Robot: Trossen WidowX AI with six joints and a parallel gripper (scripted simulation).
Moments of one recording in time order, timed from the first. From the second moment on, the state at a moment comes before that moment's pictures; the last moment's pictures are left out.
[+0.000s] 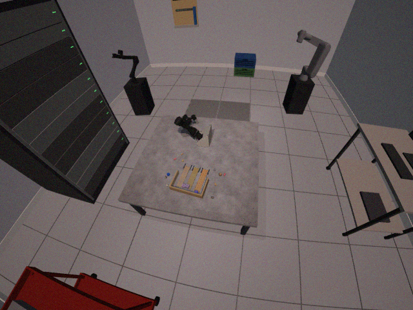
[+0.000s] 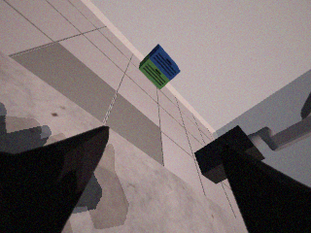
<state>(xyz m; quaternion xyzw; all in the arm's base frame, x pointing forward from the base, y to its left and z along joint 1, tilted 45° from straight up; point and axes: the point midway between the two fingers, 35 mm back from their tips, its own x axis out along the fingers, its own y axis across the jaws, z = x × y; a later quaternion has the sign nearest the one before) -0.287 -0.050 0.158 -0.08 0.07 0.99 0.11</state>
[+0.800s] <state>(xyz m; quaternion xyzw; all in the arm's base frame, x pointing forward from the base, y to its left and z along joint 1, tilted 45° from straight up) -0.058 -0.325 0.264 -0.09 0.12 0.86 -0.49</state>
